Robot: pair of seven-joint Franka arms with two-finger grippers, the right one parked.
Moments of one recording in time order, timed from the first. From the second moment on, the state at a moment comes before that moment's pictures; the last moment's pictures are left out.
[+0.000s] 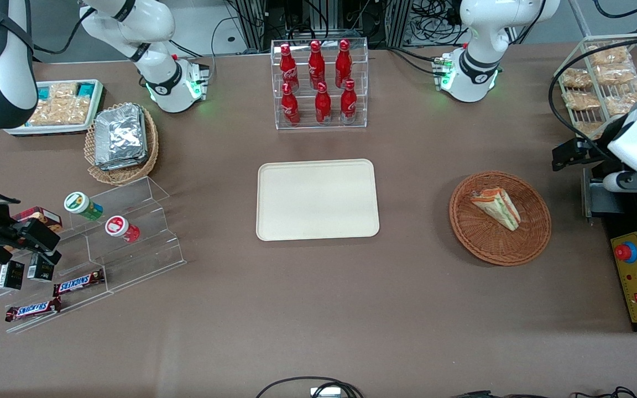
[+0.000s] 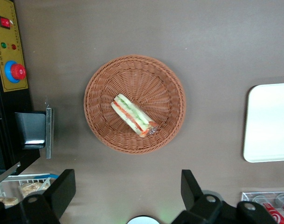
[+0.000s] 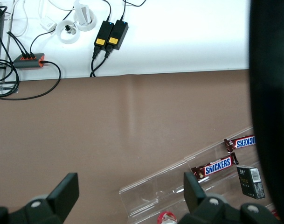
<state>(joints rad) 0.06 0.07 -0.11 -1.55 0.04 1.50 -0.01</state>
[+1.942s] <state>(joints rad) 0.06 0.07 -0.11 -2.51 0.06 2.62 -0.66</state>
